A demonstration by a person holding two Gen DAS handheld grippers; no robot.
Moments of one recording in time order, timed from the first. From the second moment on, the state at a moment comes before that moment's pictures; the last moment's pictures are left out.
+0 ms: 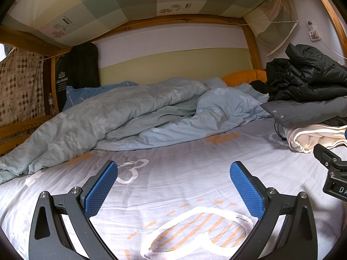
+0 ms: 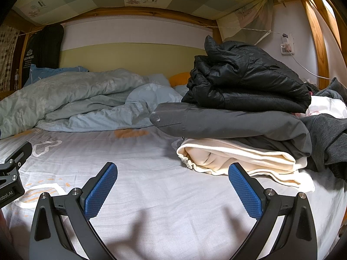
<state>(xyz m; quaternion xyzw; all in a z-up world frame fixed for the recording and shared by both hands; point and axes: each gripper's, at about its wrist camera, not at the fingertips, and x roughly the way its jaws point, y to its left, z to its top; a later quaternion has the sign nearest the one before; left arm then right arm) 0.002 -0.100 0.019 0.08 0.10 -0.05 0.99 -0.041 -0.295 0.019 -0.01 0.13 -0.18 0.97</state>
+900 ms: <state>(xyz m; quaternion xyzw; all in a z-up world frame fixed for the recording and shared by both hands) 0.002 -0.101 0.019 0.08 0.10 -0.05 0.99 -0.042 -0.293 0.019 0.00 0.13 -0.18 0.97</state>
